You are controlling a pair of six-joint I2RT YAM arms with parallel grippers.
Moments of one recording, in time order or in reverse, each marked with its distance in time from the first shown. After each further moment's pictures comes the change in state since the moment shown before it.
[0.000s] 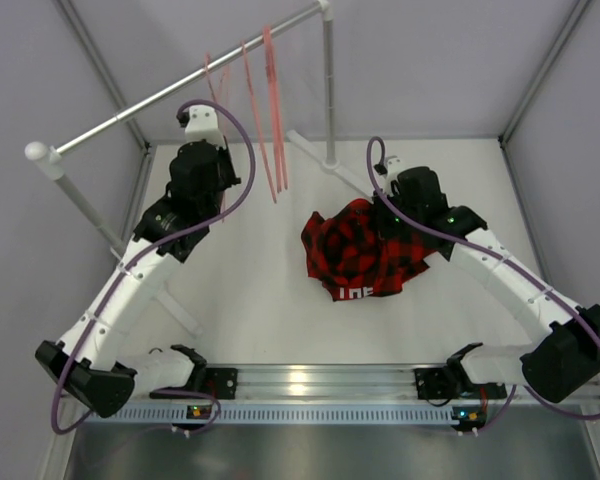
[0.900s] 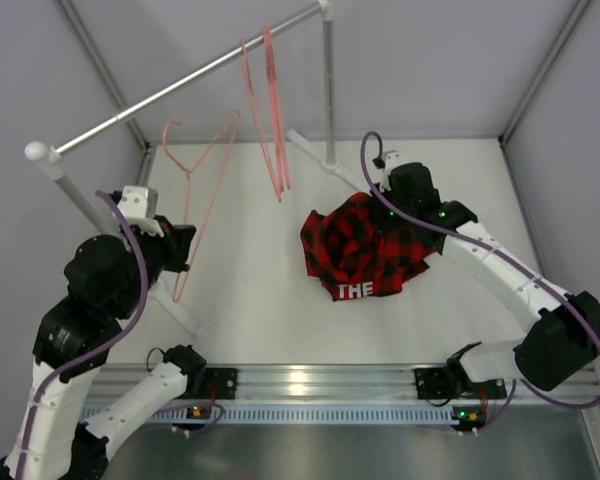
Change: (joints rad) left arm 0.000 -0.540 -0.059 -0.467 0.317 -0.014; right arm -0.001 0.058 0.023 0.044 0.080 0.016
